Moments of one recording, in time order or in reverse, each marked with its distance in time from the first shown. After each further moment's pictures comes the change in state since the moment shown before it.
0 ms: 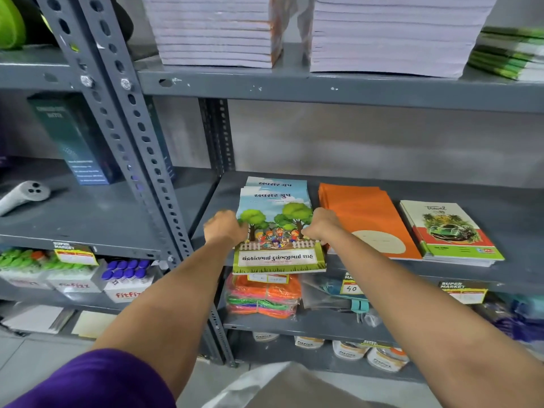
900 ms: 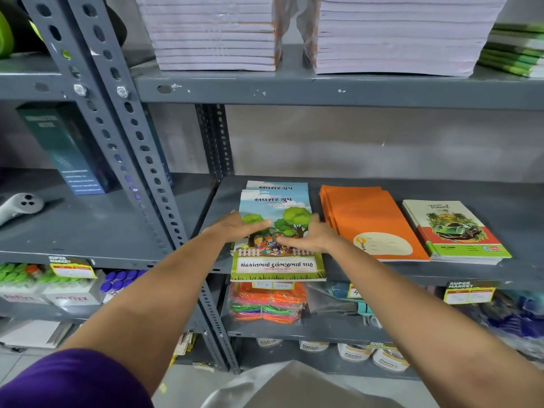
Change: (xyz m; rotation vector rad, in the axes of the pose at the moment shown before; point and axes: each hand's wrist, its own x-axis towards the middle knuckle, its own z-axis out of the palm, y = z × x) left_hand 0.027 -0.001 -0.020 -0.155 -0.429 0.243; right_hand -0.003 -0.006 0.016 0.065 -0.168 -0.052
